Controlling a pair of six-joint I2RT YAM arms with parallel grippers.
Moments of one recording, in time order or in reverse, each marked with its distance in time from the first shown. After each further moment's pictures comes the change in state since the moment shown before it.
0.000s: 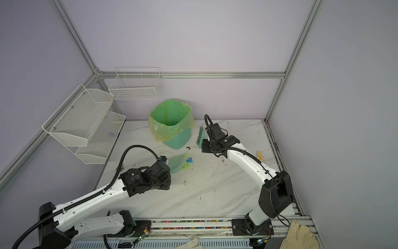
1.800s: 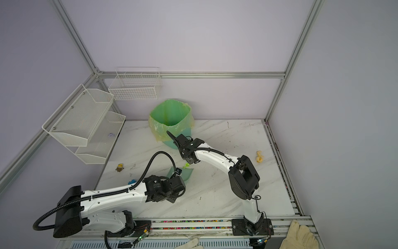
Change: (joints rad) left arm -0.208 0.204 -0.037 0.009 -0.135 0.109; right arm 0.292 0.377 0.285 -0.183 0.426 -0.476
